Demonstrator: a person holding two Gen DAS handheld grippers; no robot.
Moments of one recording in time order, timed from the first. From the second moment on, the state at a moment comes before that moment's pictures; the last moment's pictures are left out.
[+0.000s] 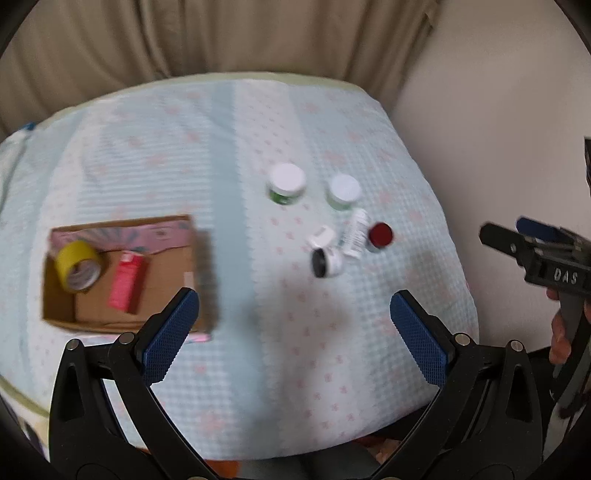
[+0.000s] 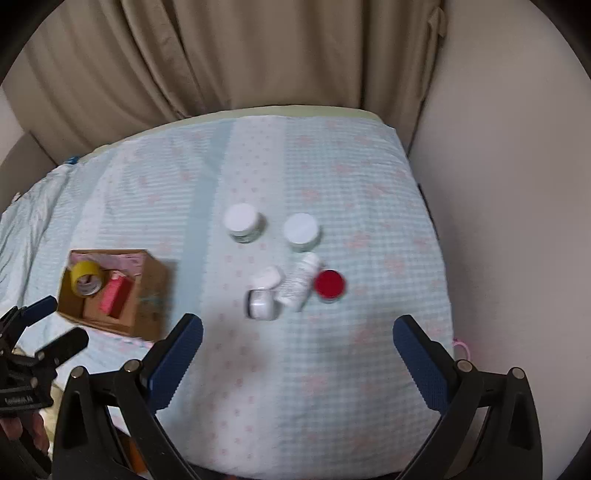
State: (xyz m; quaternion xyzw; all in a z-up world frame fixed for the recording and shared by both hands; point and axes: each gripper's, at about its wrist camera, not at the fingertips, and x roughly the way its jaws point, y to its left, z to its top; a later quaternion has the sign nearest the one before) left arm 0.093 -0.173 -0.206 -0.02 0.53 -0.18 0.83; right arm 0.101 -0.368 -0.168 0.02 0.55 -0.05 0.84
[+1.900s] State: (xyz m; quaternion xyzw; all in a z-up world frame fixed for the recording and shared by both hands) left arm 0.183 -0.308 -0.466 0.06 0.53 -0.25 0.81; right arm 0.201 -0.418 -0.427 -0.01 0.58 -0.03 0.81
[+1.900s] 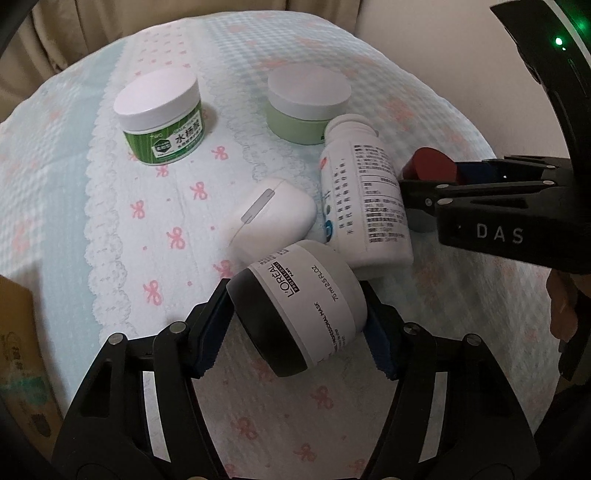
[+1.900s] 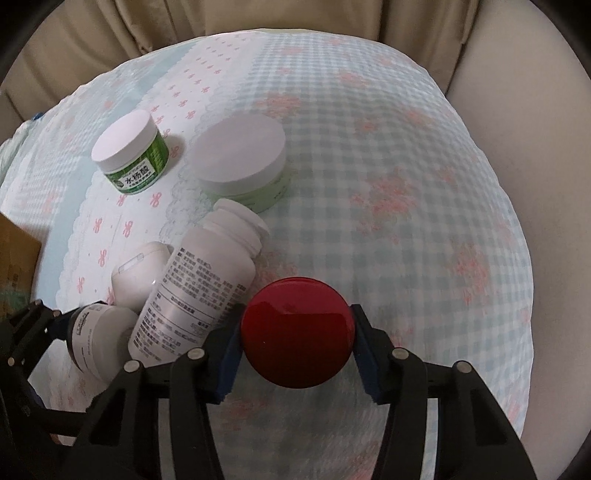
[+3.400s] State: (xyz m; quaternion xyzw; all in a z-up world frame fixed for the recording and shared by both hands) left arm 0.099 -0.002 -0.131 -0.10 0.42 -0.12 0.90; right arm 0.127 -0.219 -0.128 0.03 0.51 0.04 0.86
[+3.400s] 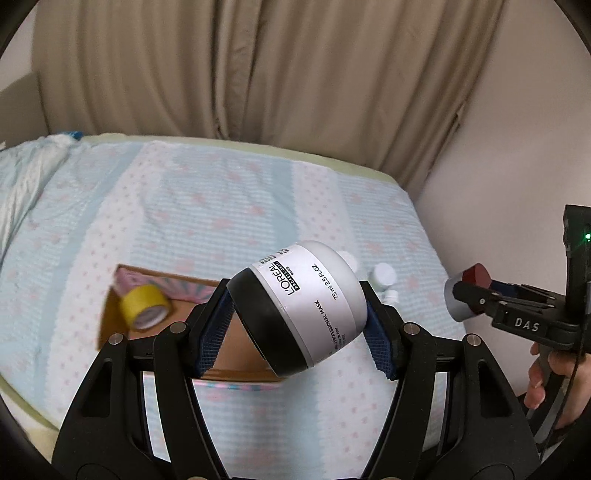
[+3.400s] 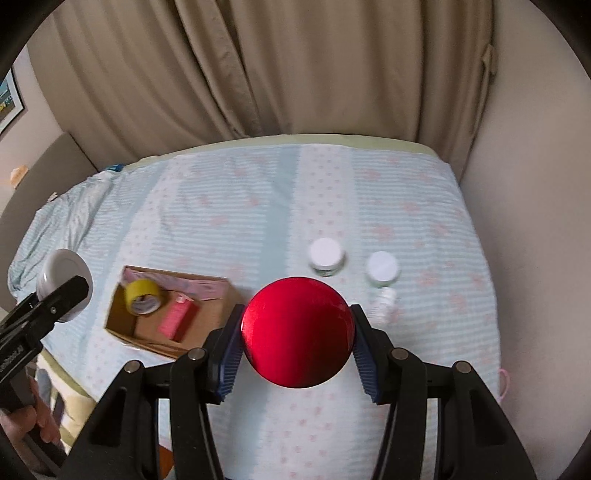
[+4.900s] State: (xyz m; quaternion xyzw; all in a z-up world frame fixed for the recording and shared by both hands) left arm 0.204 0.132 -0.393 0.09 0.64 -0.27 0.71; right arm 0.206 -0.012 -0.391 0.10 0.71 -0.06 0.70
